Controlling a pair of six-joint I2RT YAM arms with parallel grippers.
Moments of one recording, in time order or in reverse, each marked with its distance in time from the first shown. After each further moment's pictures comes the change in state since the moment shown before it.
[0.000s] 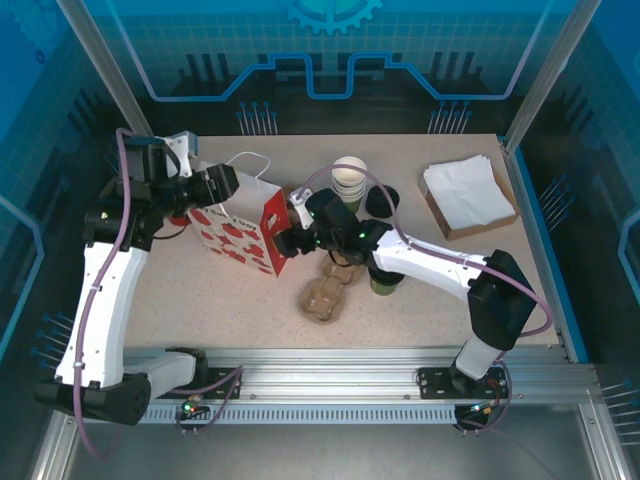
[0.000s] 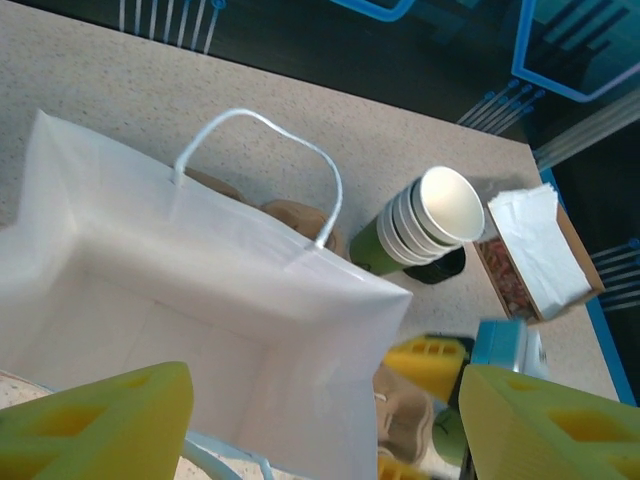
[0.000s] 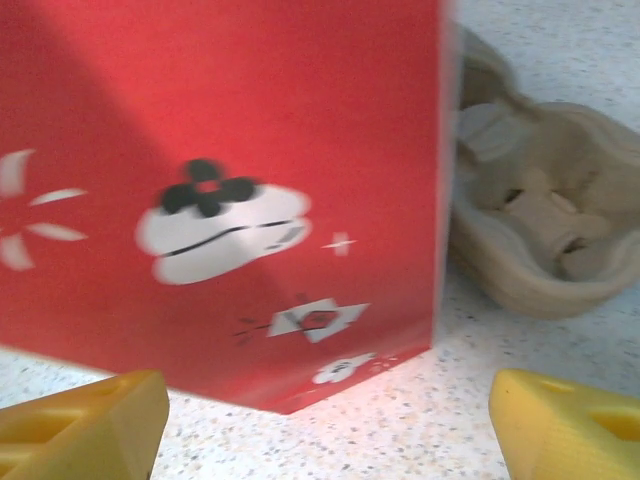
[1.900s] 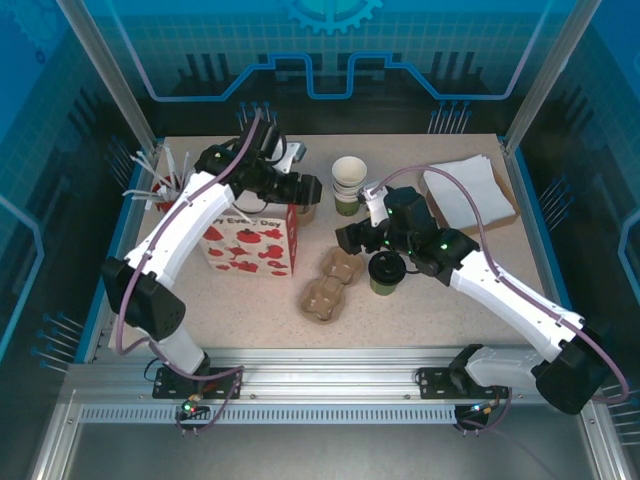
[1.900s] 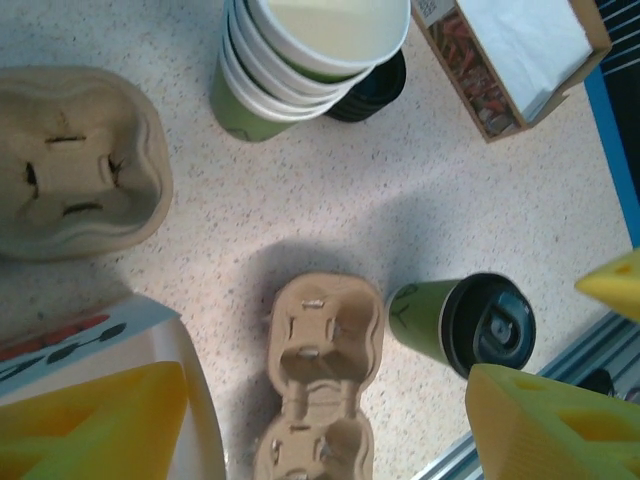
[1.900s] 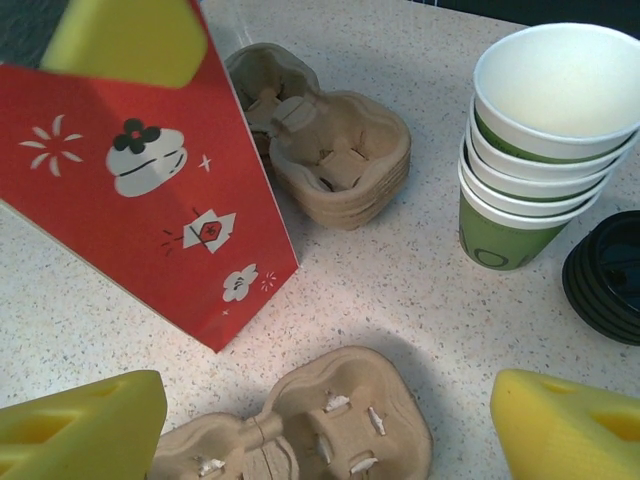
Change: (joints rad) left arm -0.349 0.536 0.268 -0.057 0.051 0.064; right arm -0.201 -0.475 -0.233 -0.217 -0.037 -0.055
